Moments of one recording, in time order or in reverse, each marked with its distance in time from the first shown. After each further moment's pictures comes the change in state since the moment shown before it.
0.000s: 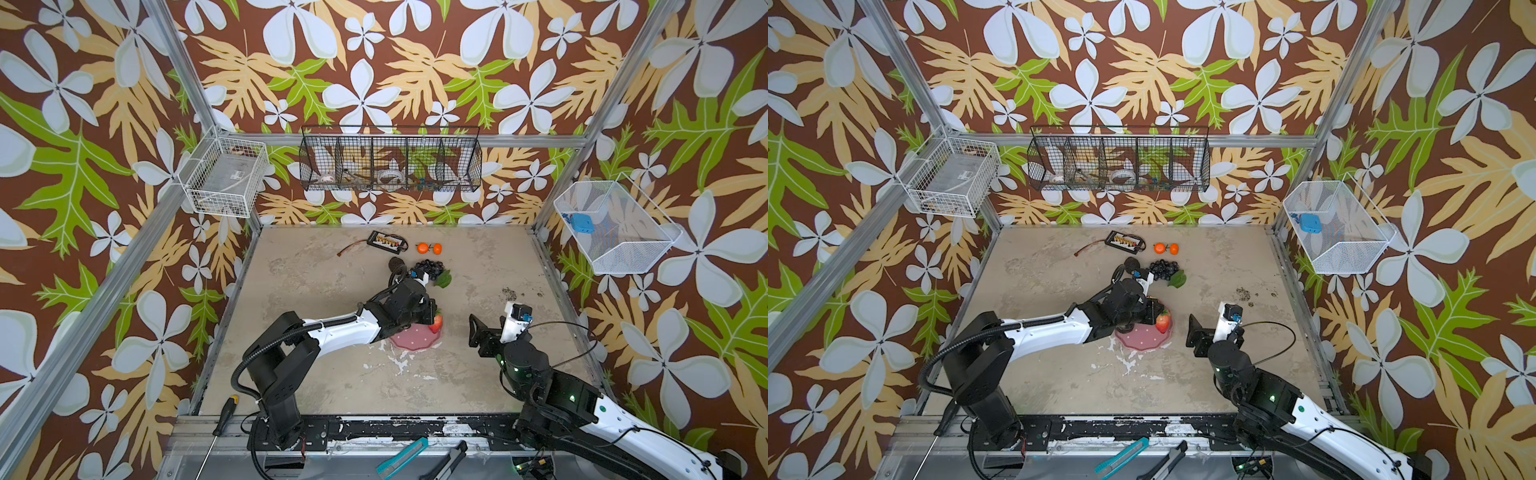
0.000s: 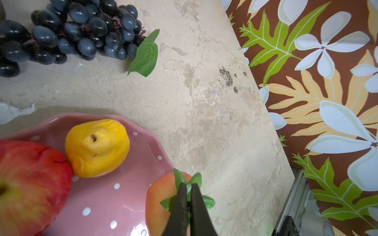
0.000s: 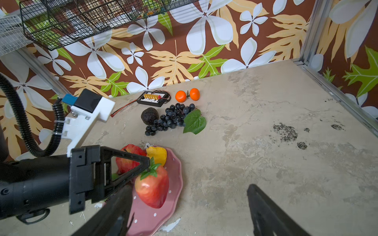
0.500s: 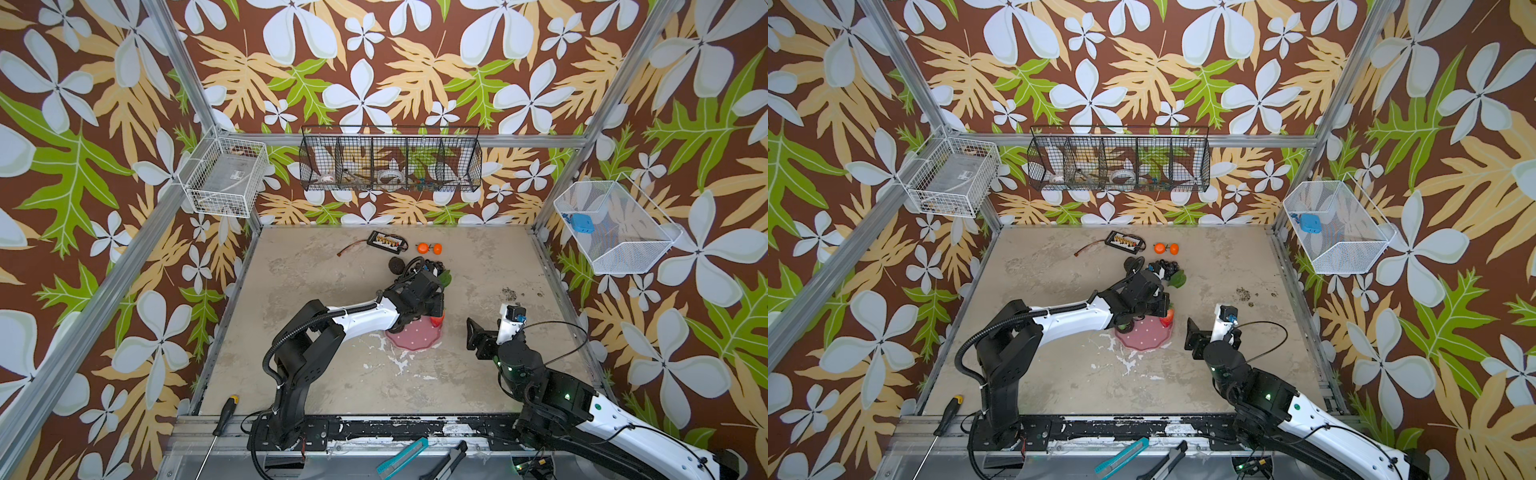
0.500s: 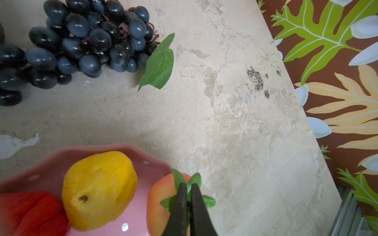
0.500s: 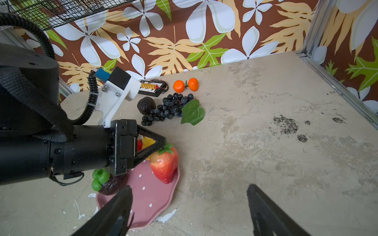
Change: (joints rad) left arm 0.000 0.175 0.228 -0.163 -0.093 0.053; right arm 0.000 0.026 -0.017 -0.008 -0.021 0.009
